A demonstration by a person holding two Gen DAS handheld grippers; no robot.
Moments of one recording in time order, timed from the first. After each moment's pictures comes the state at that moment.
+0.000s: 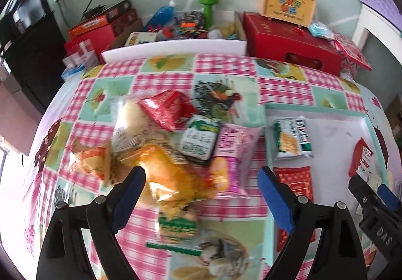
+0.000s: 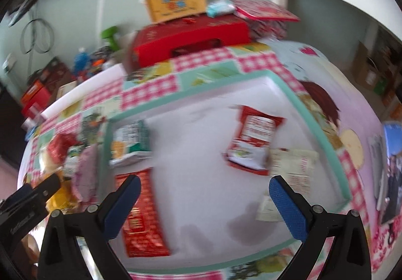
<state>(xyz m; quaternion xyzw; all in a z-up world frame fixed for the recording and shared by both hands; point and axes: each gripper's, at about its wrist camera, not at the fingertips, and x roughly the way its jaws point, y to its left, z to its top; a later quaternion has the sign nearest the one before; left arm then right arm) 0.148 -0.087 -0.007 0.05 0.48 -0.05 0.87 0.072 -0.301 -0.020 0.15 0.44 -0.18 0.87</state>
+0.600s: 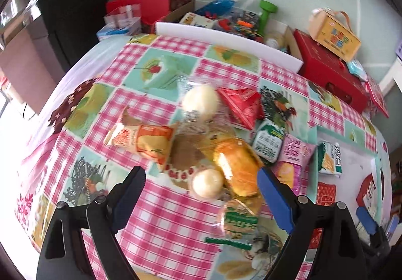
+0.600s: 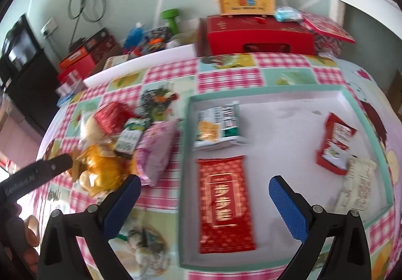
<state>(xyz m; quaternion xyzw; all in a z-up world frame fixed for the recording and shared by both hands) 0.154 0.013 -0.007 -0.06 0.51 0.01 0.86 0.099 -0.206 -0.026 0.10 0.45 -0.07 0.89</state>
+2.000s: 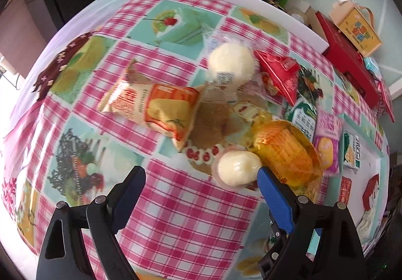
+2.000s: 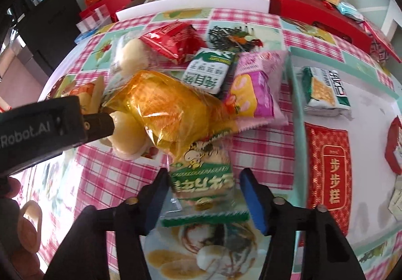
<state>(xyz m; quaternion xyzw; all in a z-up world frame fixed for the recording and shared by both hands) 0.177 0.042 -0.057 -0.10 0.59 0.00 0.80 0.135 -0.104 -0.091 0.03 0.53 -0.01 0.84</state>
